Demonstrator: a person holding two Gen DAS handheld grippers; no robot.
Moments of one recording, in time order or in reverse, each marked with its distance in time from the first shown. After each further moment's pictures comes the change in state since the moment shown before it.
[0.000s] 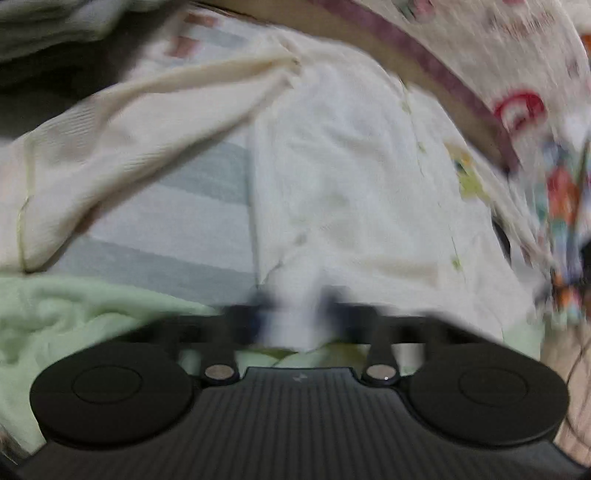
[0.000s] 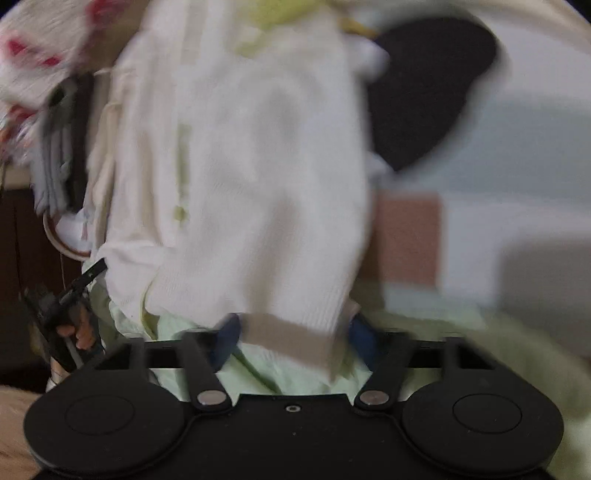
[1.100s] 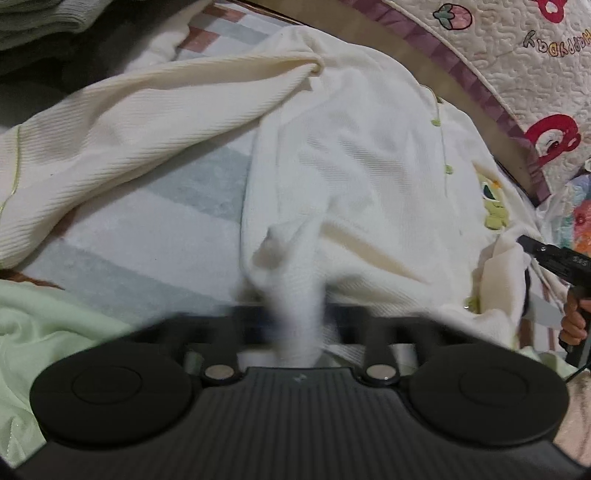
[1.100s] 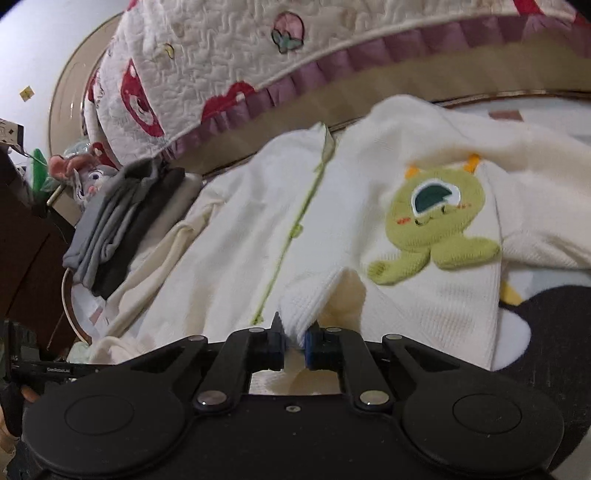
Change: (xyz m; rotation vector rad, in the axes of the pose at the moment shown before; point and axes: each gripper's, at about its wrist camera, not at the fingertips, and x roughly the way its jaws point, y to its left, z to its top) left arm 0.030 -0.007 0.011 -0.196 -0.016 0.024; right arm 0.031 0.031 0.045 -0.227 -0.540 -0.005
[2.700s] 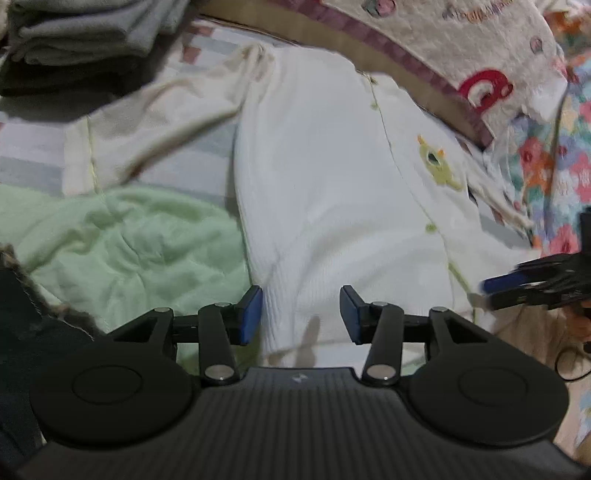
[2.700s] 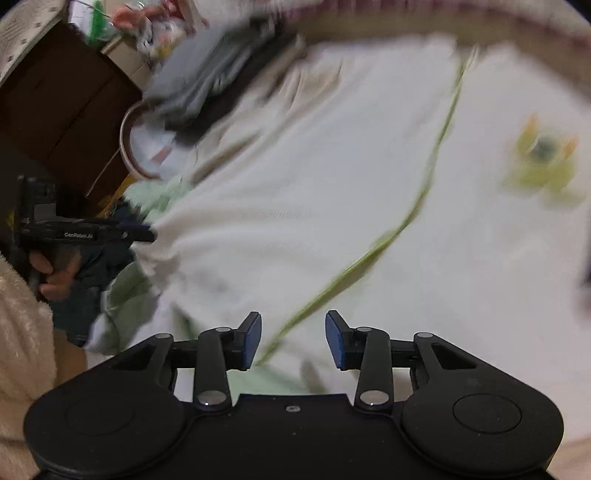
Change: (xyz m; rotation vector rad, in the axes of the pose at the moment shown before) left arm -0.131 0.015 -0.079 0.176 0.030 -0.055; right arm -0.030 0.191 -0.125 -0.170 0.475 -0.053
